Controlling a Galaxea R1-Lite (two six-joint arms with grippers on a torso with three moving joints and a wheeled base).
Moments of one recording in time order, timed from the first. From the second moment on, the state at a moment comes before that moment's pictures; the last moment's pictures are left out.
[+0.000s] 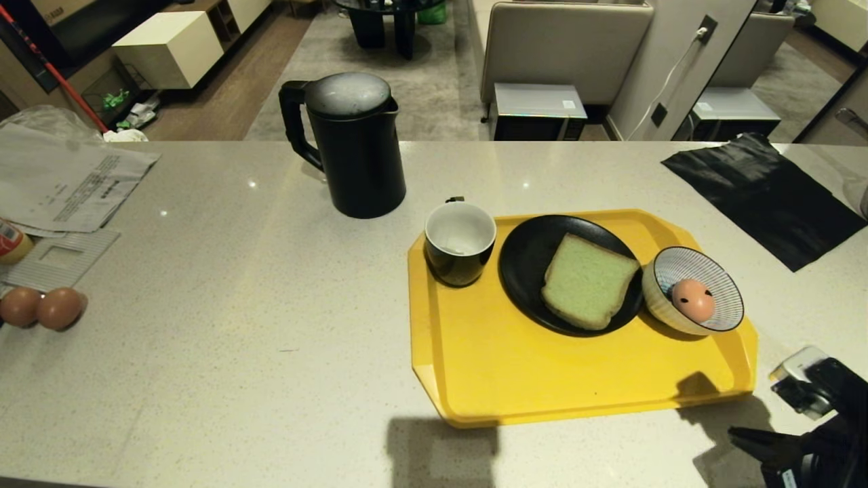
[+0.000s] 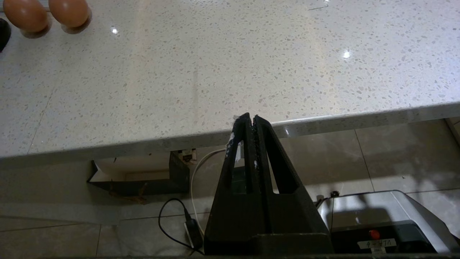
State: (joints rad) left arm 0.01 0.00 0.00 0.01 -0.03 0.12; right arm 0.29 1.15 -0.35 -0.11 -0.12 -0.11
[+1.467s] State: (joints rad) left arm 0.01 0.00 0.00 0.01 -0.03 0.12; right arm 0.12 0.29 -0.32 0.16 -0.52 0.07
